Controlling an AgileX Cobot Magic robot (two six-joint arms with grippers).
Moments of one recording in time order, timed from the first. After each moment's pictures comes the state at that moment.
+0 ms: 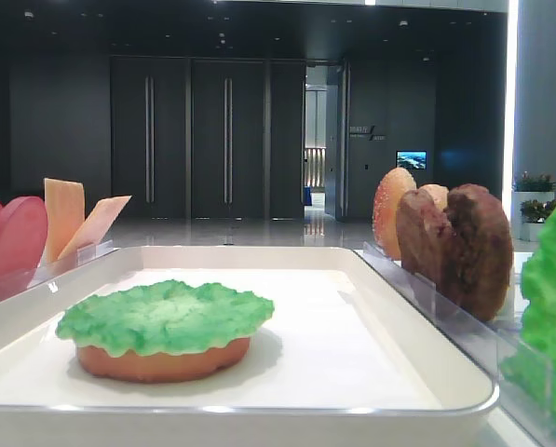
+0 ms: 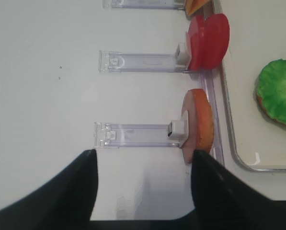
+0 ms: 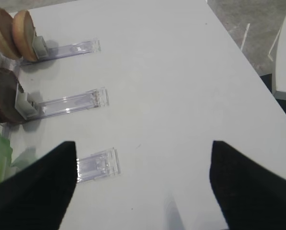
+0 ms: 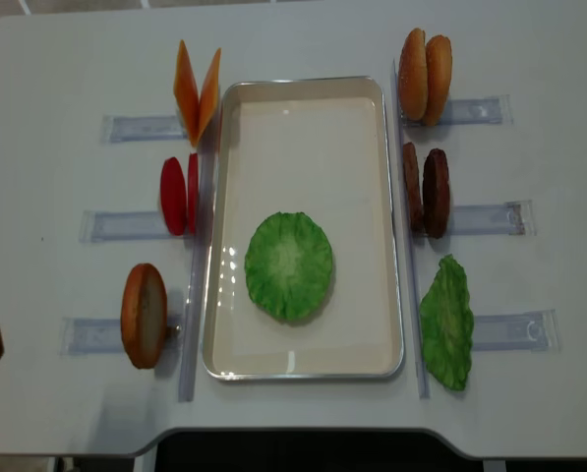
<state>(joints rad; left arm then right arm) -0.01 0.37 -0.65 0.00 1.13 -0.05 -0.09 -0.01 -0.51 0.00 1.13 0.09</state>
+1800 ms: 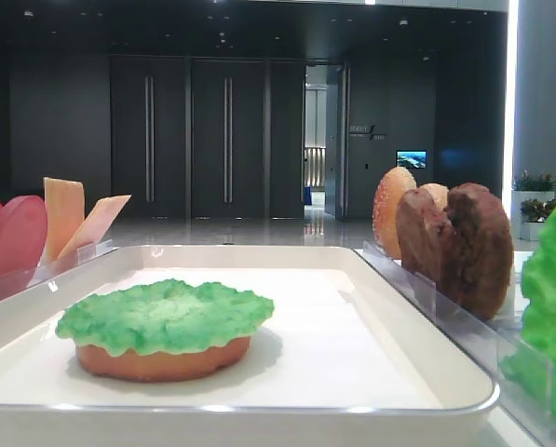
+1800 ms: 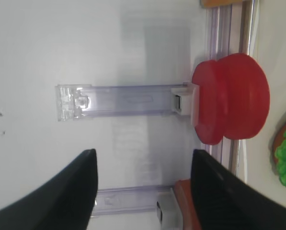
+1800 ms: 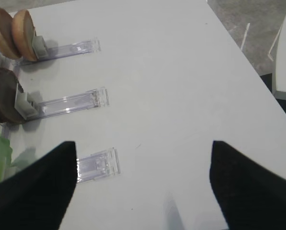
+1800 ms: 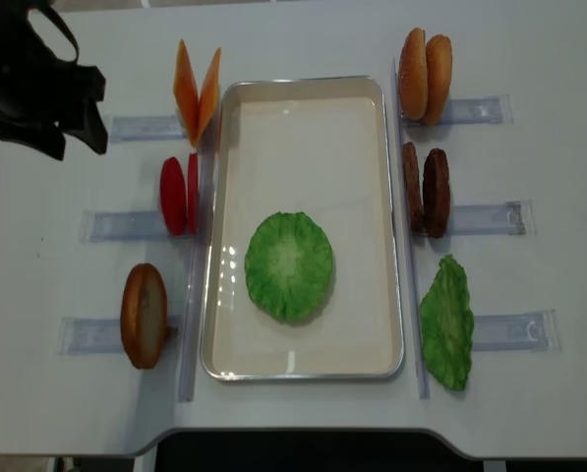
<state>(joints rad) -0.01 1.60 -1.31 -0.07 1.17 0.00 -0.09 -0.01 -0.51 0.00 1.13 0.09</state>
